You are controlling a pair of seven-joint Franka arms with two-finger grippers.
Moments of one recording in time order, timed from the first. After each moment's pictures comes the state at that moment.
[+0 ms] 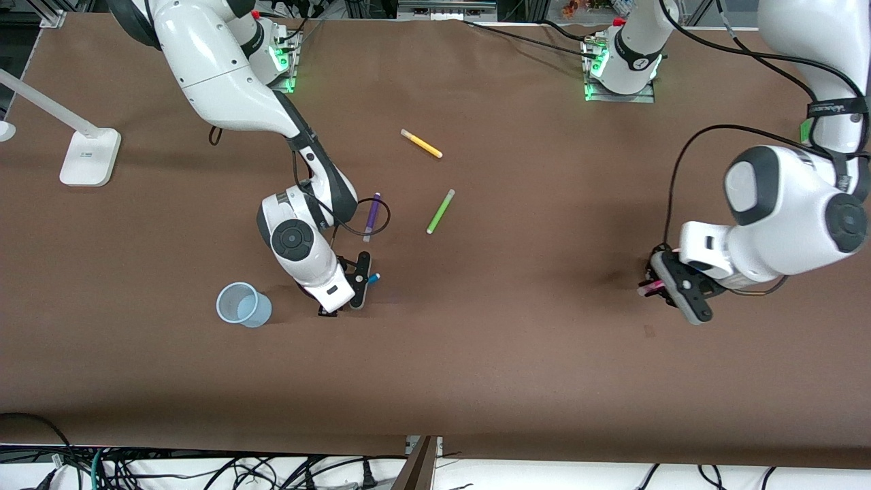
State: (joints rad) left arm 0.03 0.45 -0.06 -1.59 -0.30 2.05 1.20; right arm 0.41 0.84 0.02 -1.50 -0.07 2.43 -0.99
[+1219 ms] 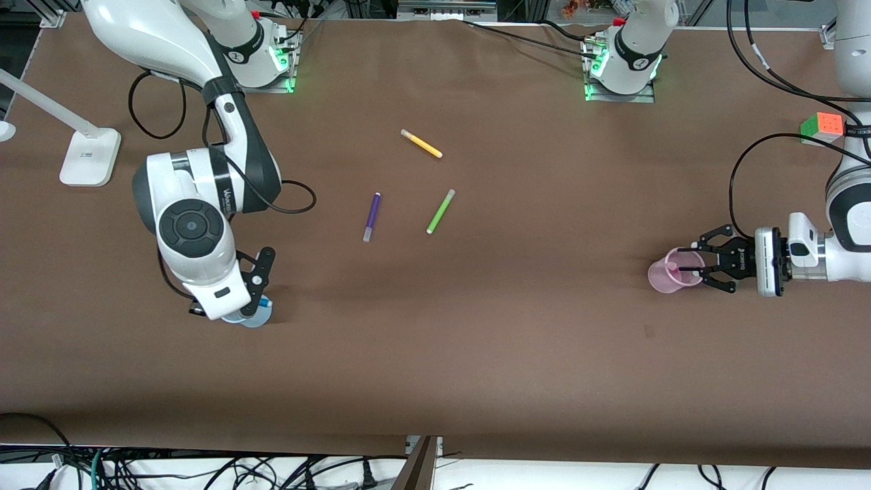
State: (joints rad) left arm 0.37 0.60 -0.07 -1.60 -0.68 1.68 1.88; right arm 0.37 0.60 -0.10 -1.31 -0.47 1.79 -0.99
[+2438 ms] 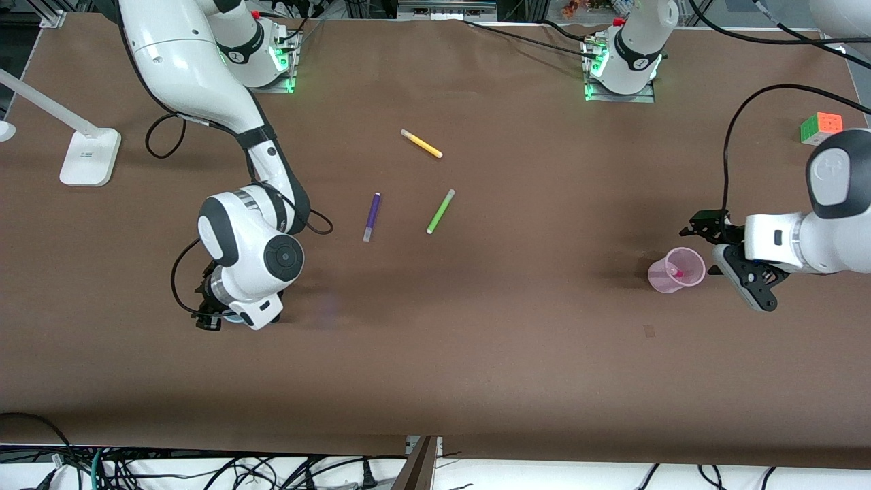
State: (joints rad) left arm 0.09 0.42 -0.09 -1.44 -0.12 1.63 0.80; right arm 0.41 0.77 -0.09 -1.31 -0.77 1.81 -0.98
